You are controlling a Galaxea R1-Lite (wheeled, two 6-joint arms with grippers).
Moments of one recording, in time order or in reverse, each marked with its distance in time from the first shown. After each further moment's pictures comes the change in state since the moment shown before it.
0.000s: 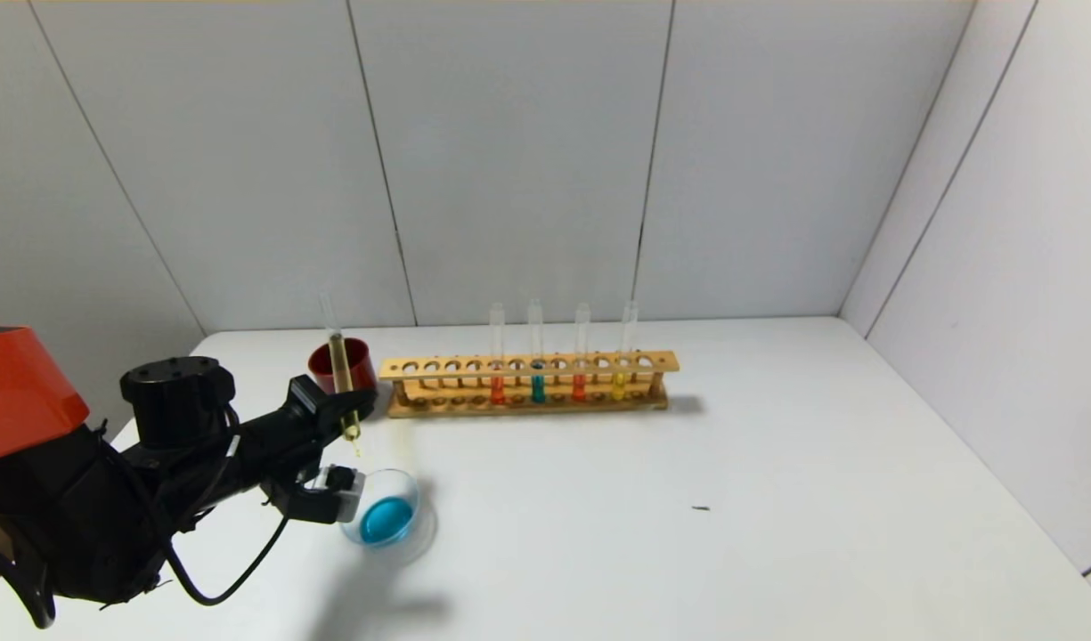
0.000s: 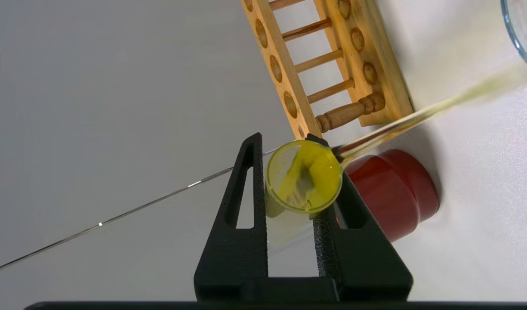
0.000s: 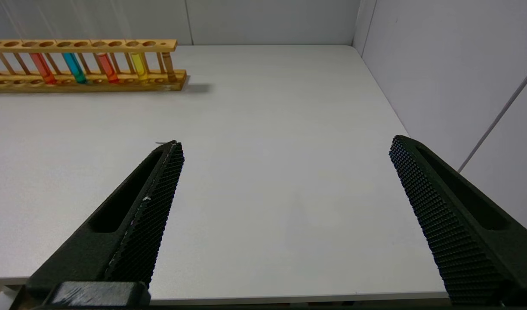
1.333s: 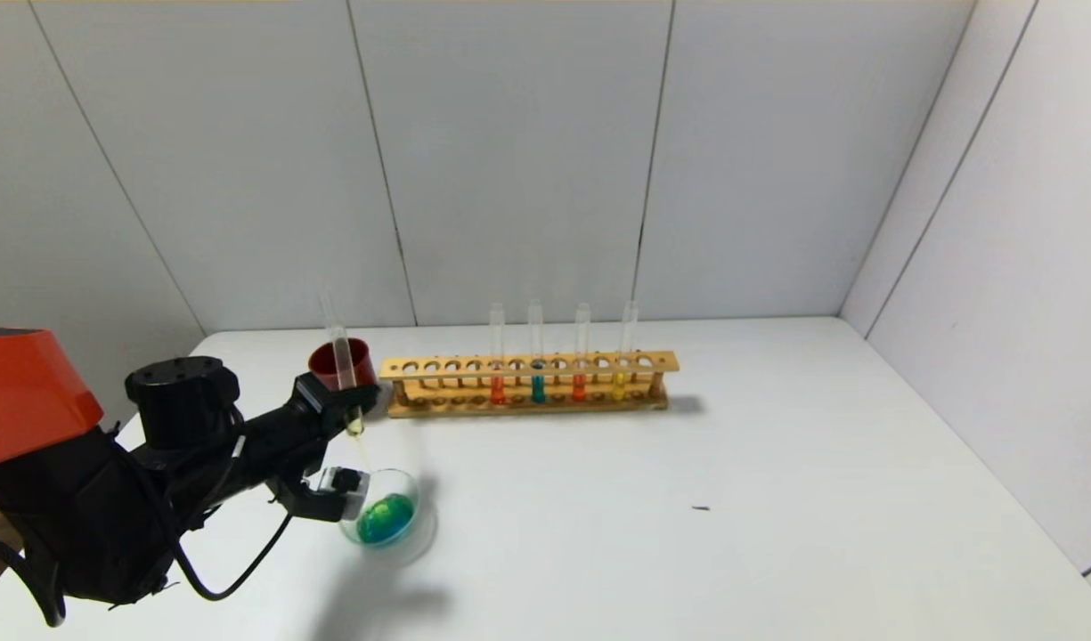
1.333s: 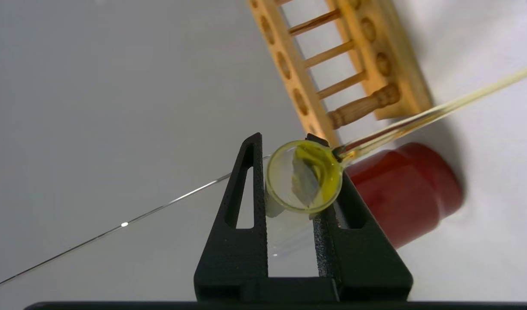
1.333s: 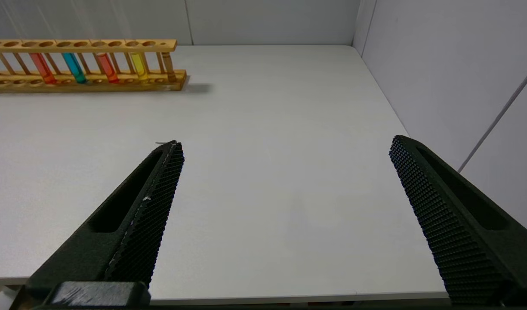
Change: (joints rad) left arm -0.012 0.022 -0.001 -0.060 0.013 0.052; right arm 0.000 0.000 0.000 0.000 0.000 0.000
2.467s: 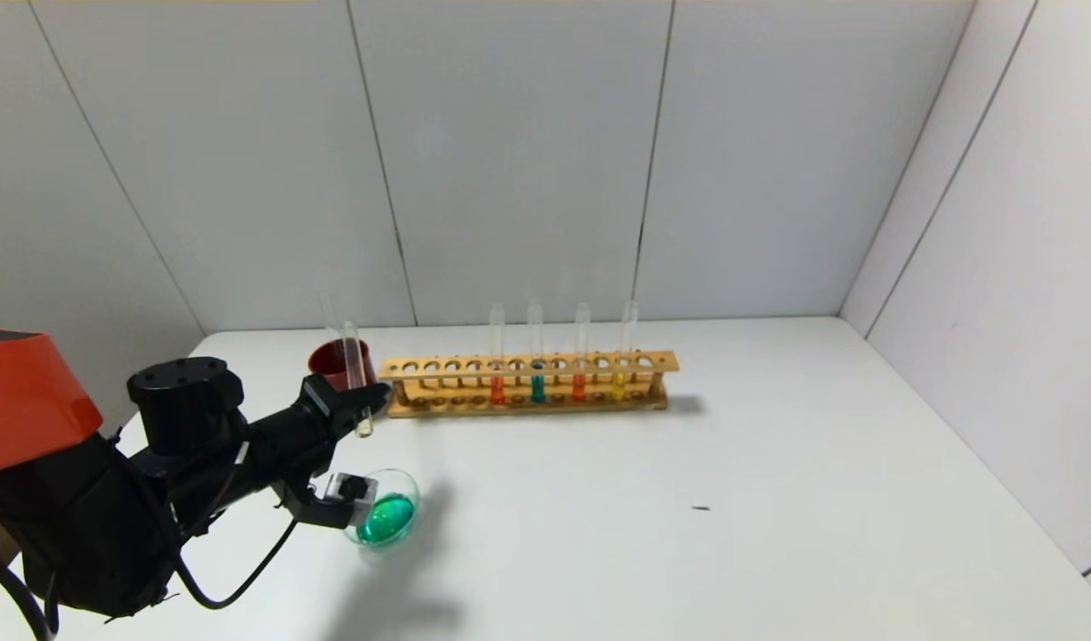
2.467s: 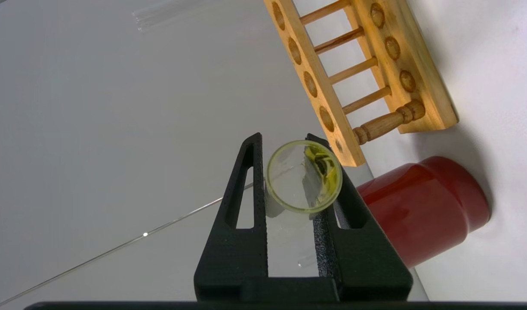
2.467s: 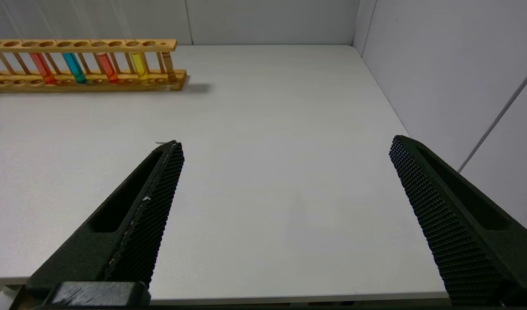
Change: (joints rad) left arm -0.040 -0.026 0.027 -0.029 0.008 0.010; right arm 0.000 0.000 0.000 0.000 0.000 0.000
